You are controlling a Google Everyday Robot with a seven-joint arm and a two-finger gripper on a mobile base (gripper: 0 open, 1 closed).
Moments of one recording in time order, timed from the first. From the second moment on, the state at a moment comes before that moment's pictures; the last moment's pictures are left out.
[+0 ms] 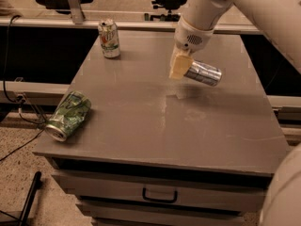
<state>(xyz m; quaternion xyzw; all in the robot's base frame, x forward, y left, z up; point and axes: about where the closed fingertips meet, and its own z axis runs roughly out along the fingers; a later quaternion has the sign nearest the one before) 0.616 -0.080 0.889 -0.66 0.73 0.04 0.14</state>
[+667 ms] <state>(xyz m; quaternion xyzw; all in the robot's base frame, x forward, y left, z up) 0.602 -0.080 0.836 -0.64 0.76 0.07 0.10</state>
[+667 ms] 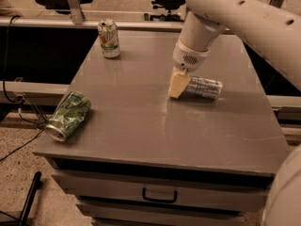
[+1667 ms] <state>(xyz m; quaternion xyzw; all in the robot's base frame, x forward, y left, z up) 0.601 -0.078 0.832 -0.64 0.76 0.07 0.10</state>
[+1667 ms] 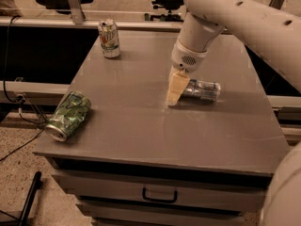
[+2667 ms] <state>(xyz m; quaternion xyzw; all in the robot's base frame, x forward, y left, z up) 0.599 -0.088 0.842 -0.65 0.75 0.08 0.12</state>
